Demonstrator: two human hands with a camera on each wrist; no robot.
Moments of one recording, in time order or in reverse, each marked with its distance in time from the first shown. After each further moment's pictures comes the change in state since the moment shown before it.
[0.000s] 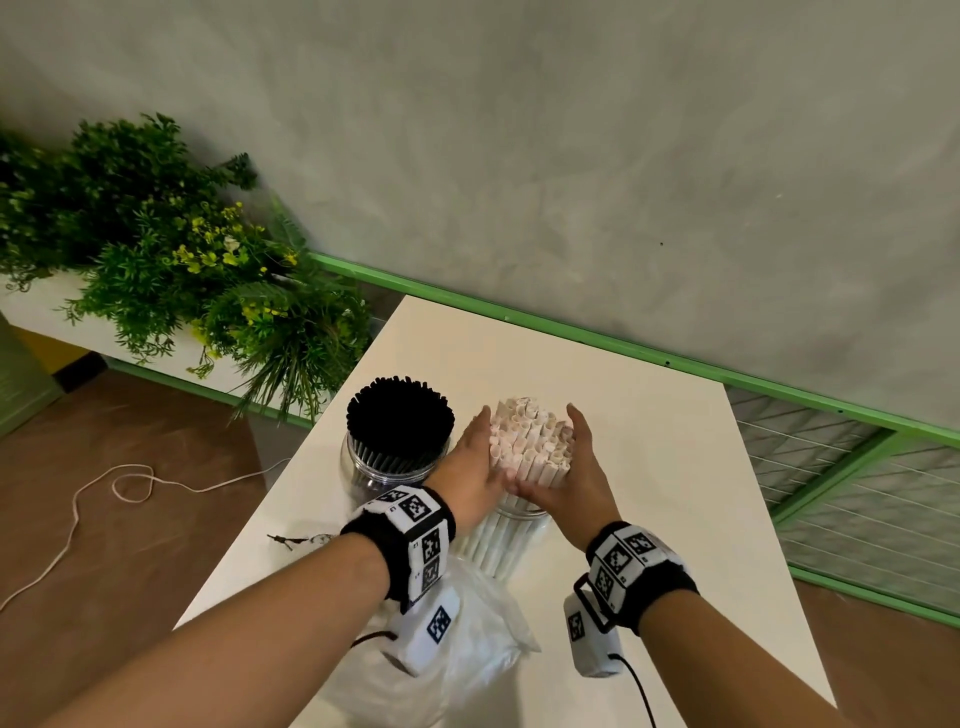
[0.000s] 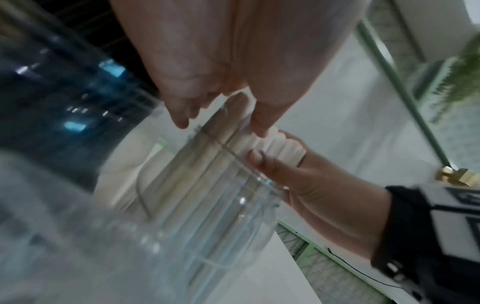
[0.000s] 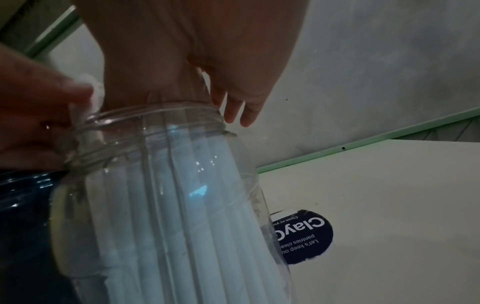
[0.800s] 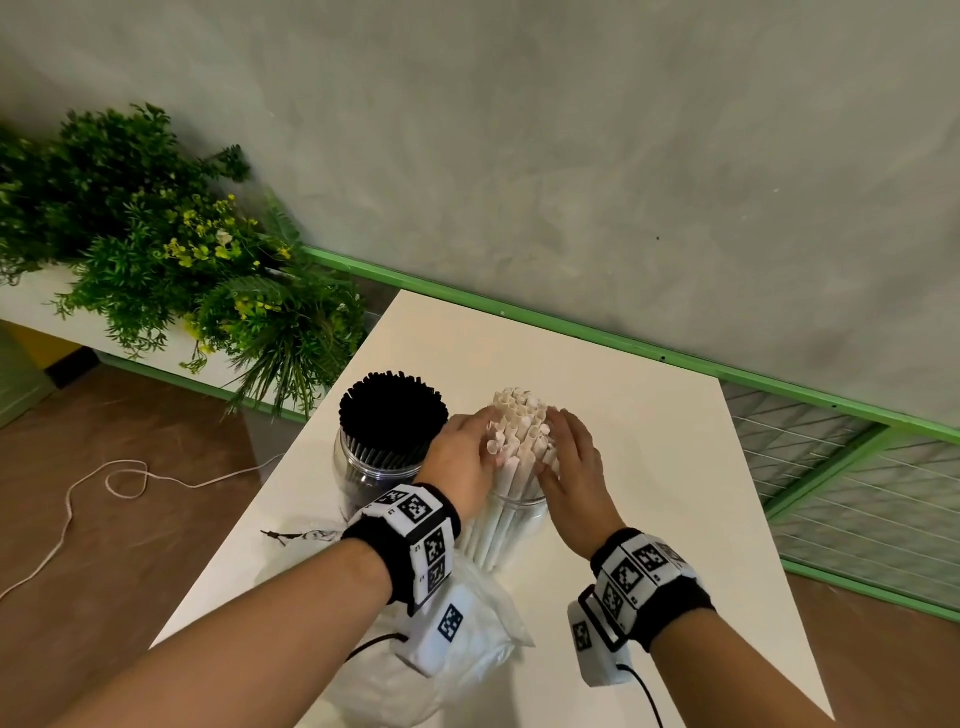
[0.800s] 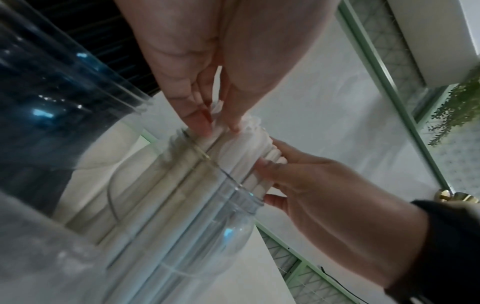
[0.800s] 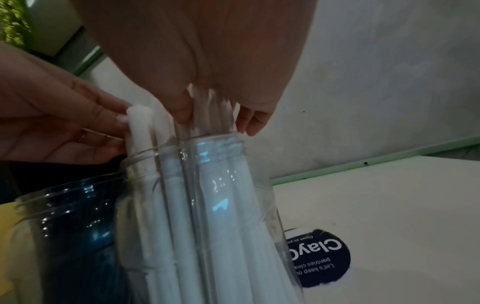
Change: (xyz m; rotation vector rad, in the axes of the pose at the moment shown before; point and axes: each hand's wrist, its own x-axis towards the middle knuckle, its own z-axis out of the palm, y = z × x) left_hand -0.002 0.009 0.000 -0.126 0.245 0.000; right_hand -0.013 -0.009 -0.010 -0.250 -0.044 -0.140
